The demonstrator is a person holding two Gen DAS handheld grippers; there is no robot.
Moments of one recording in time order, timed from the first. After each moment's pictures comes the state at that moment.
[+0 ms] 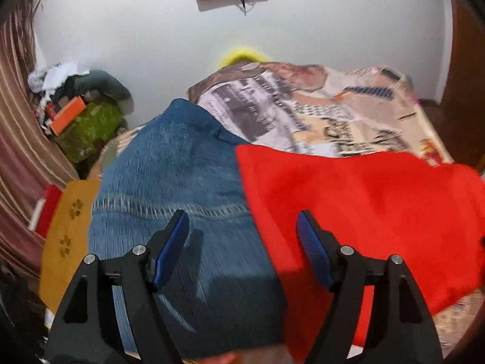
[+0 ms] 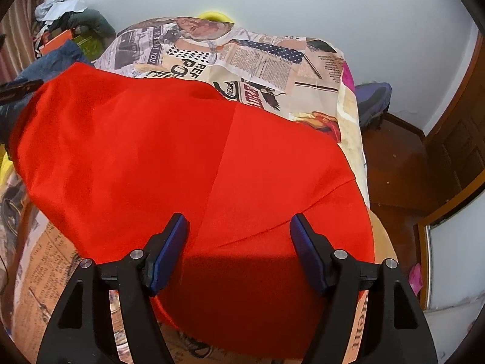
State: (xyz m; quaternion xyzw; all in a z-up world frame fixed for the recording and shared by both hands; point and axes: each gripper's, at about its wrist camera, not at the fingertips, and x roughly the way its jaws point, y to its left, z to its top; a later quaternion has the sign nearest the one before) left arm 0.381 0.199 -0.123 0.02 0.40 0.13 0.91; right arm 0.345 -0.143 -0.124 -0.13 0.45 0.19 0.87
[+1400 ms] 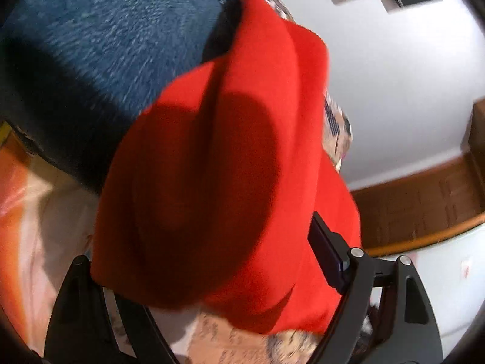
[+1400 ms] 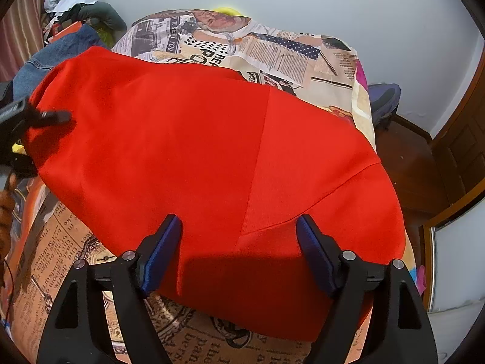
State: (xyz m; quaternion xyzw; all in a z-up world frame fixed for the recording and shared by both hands) left arm 0.348 0.181 -0.247 -0.47 0.40 0.02 0.78; right arm 0.322 -0.124 -0.138 -0.14 0.45 0.20 0.86
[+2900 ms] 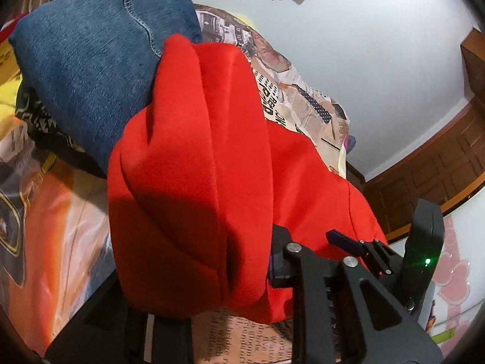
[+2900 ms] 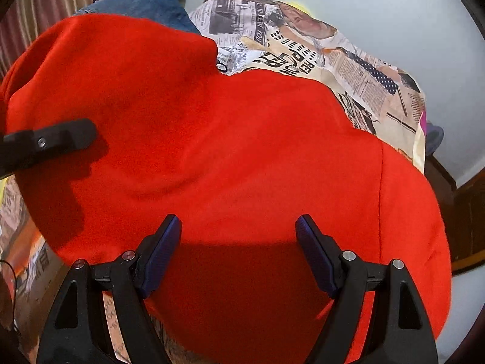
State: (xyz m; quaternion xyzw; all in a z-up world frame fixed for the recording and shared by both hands) left arm 0.258 0.117 -0.182 -0.34 0.38 0.05 0.86; right arm 0.309 -0.026 -0.140 -0.22 0.46 0.30 0.81
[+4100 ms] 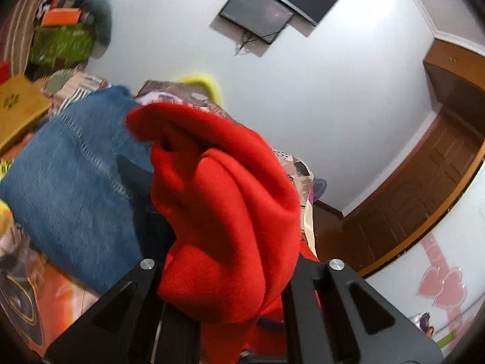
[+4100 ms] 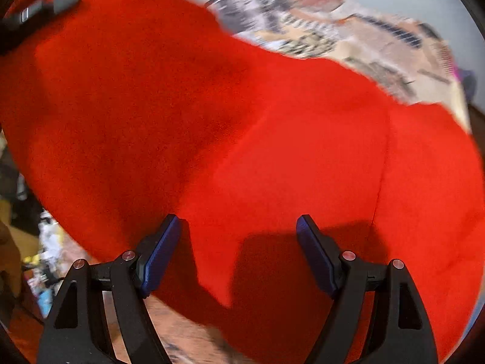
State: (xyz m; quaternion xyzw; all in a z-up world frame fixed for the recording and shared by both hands) left arm 0.303 0.140 -0.065 -0.29 0.26 0.02 0.92; right arm 0.321 -0.014 -0.137 -0.06 0.53 0.37 0.76
